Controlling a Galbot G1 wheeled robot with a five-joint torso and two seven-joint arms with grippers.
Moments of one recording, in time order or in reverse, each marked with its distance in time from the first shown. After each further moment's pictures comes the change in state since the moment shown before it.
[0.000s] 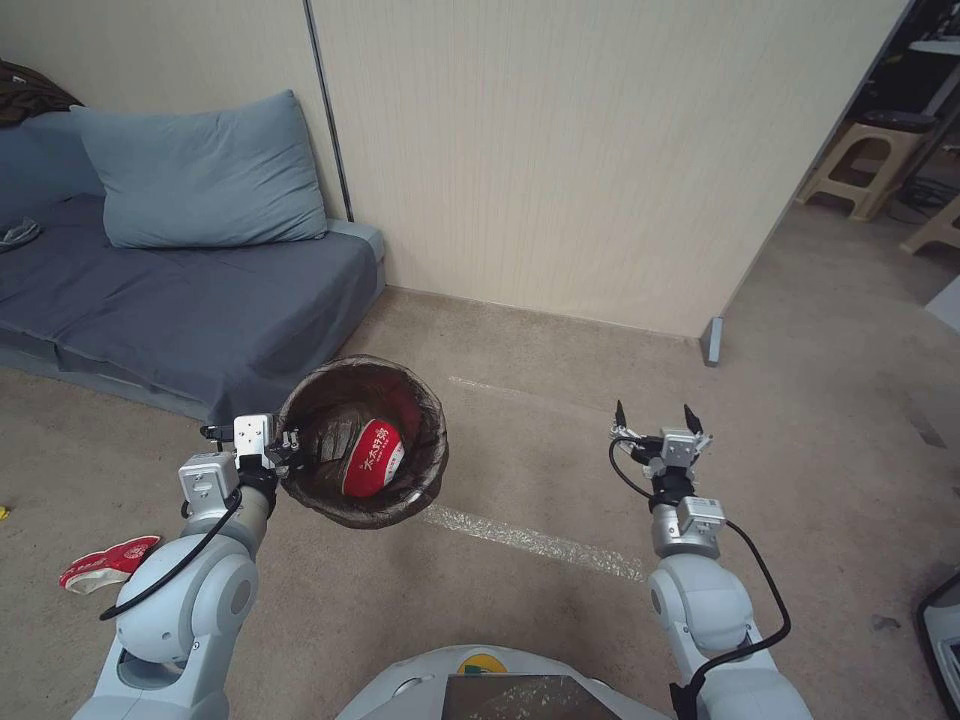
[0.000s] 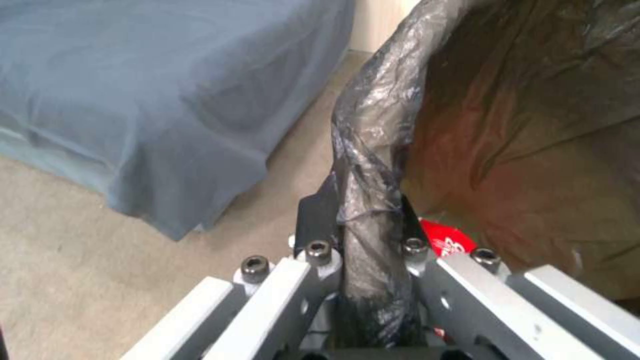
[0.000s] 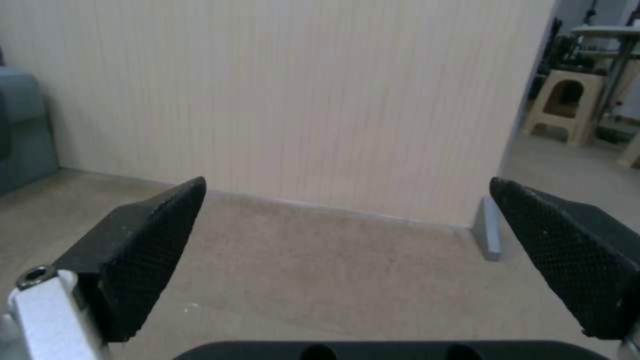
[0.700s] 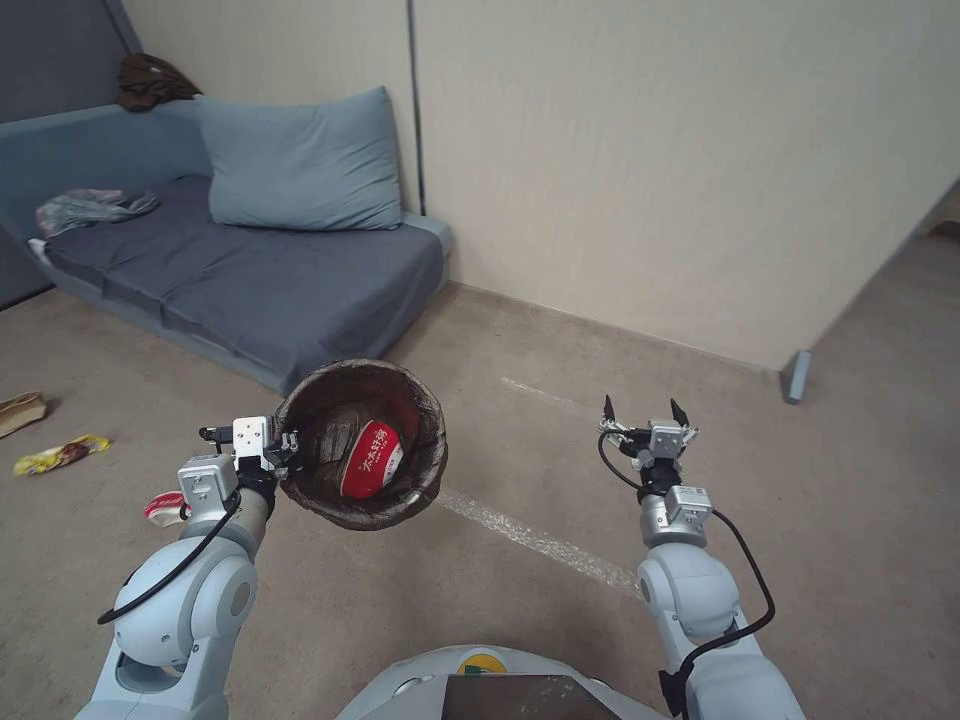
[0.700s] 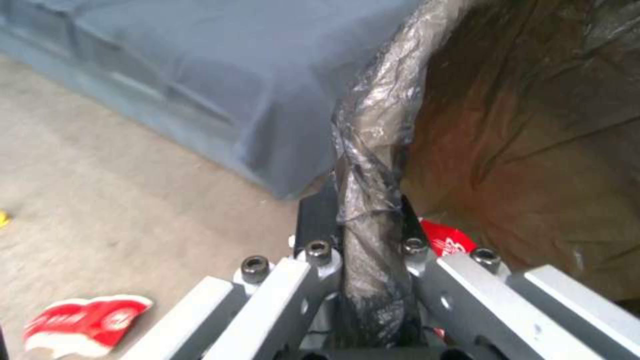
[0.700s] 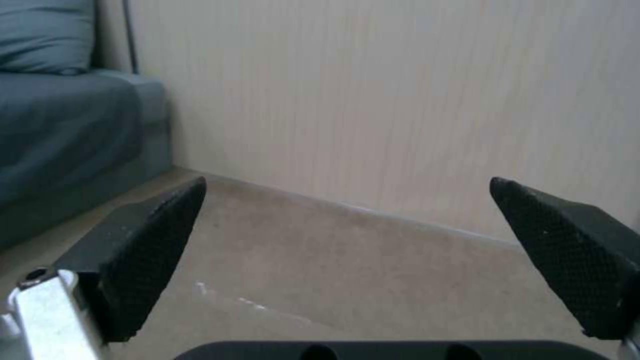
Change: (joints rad) left arm 0.007 -0.010 -0.006 -0.004 0.012 0.001 0.011; right arm 0.041 0.005 -0.035 -0.012 0.004 -0.035 -0.002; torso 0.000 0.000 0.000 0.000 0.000
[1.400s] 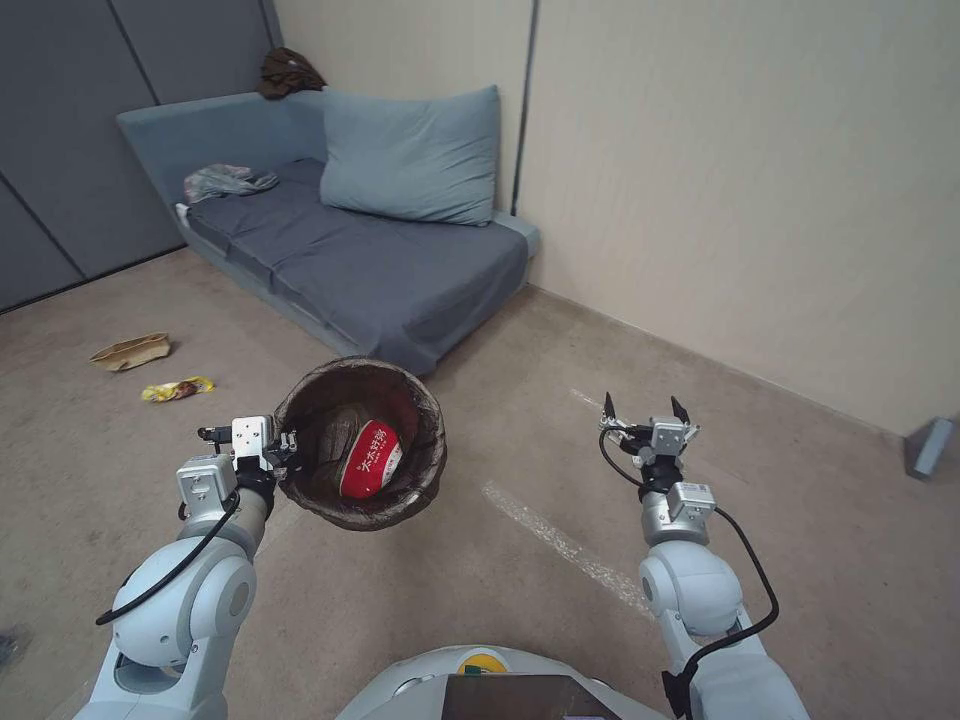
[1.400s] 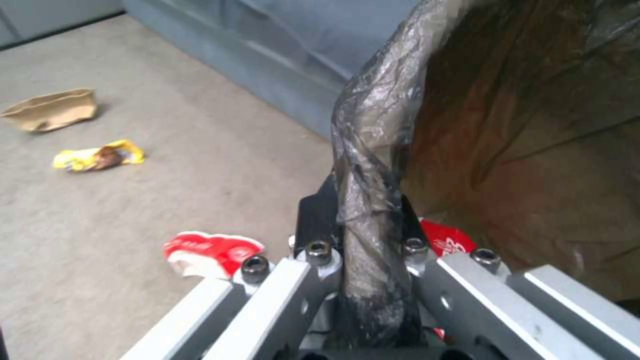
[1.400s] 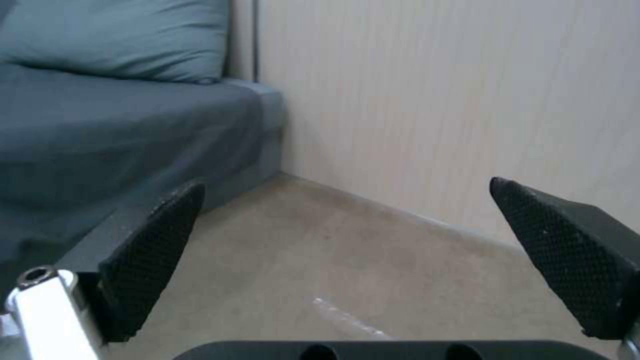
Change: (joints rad) left arm 0.001 0.001 -0.004 -0.001 0.004 0.000 0.004; right arm -0.002 -0.005 -0.003 0.028 0.018 -0.030 0.003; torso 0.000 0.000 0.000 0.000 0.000
